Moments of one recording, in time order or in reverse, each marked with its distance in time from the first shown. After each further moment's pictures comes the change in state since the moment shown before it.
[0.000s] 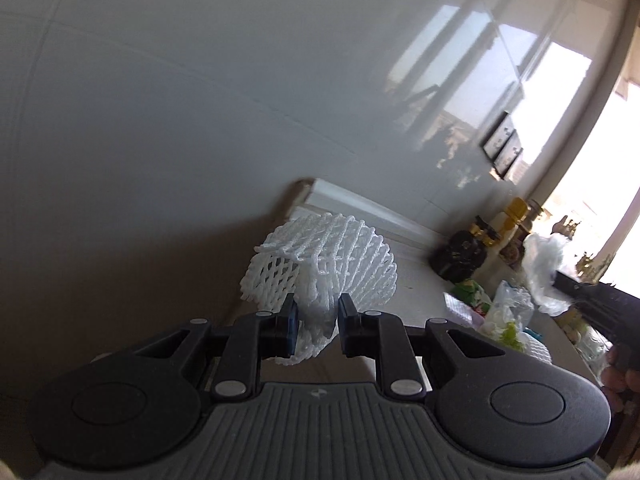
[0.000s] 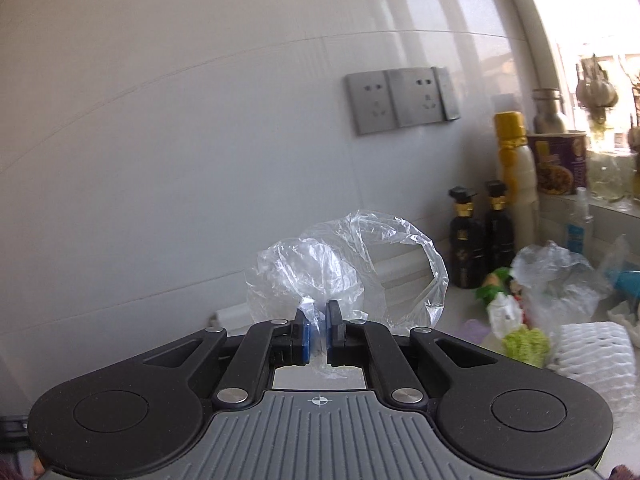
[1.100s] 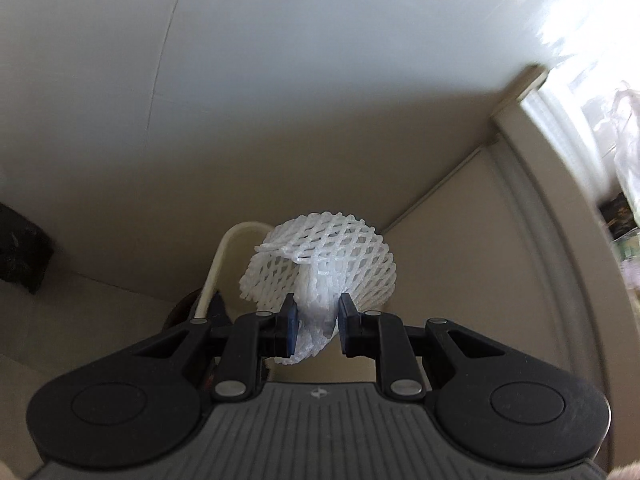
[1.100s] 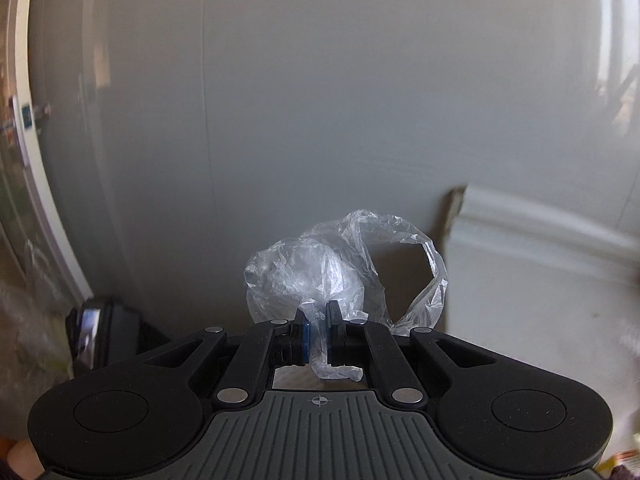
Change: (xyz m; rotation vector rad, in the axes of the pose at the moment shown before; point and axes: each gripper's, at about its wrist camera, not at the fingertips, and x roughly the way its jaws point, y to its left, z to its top) left arm 0.048 0.108 -0.079 -0.191 0.238 0.359; right arm 0.073 0.192 -0.113 -0.482 0.364 0.298
